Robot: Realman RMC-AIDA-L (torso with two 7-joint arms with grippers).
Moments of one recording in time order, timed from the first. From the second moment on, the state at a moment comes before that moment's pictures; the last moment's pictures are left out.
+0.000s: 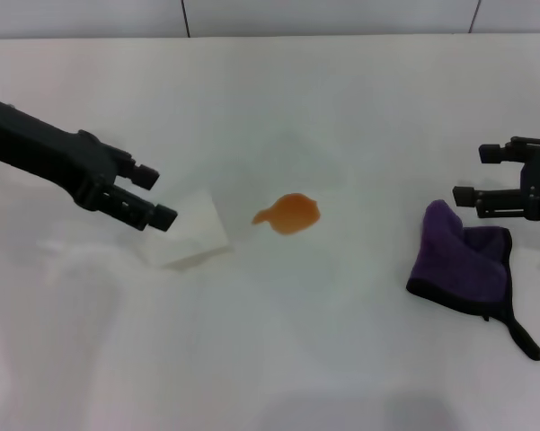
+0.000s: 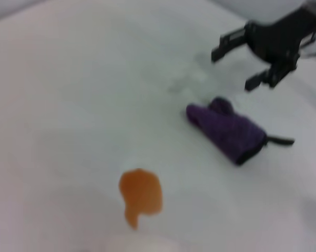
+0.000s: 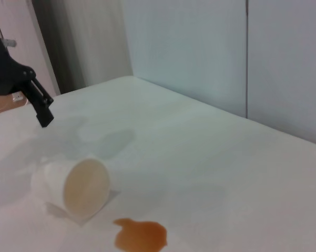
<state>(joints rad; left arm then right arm) -1.15 -1.96 2.85 -0.72 0.26 1.89 -1.46 0.35 2.01 -0.95 -1.00 -1.89 -1.41 1.57</state>
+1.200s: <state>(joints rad) -1.26 -1.98 2.85 -0.62 0.49 1.71 -1.47 0.35 2.01 -0.95 -1.00 -1.86 -1.38 1.57</state>
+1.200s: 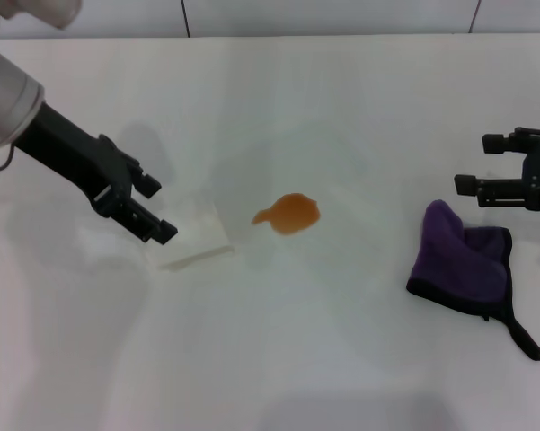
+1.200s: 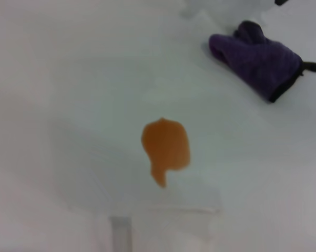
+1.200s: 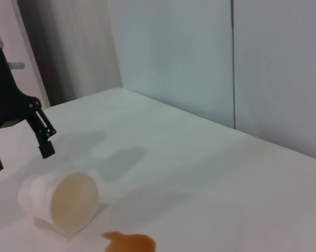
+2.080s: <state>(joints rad) -1.26 -1.99 2.85 -0.64 0.52 1.64 -1.49 0.34 2.01 -0.94 -1.00 -1.85 -1.38 1.56</state>
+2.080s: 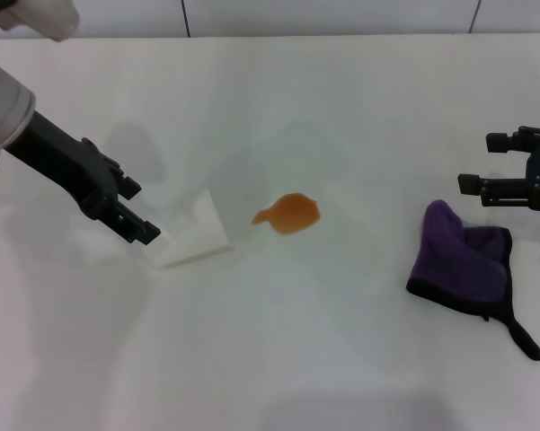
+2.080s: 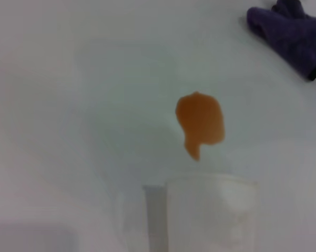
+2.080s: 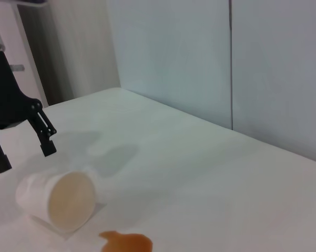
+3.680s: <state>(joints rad) -1.29 -2.05 2.85 -0.62 0.58 1.53 -1.49 0.33 2.01 -0.93 -1.00 -1.85 -1.39 1.56</state>
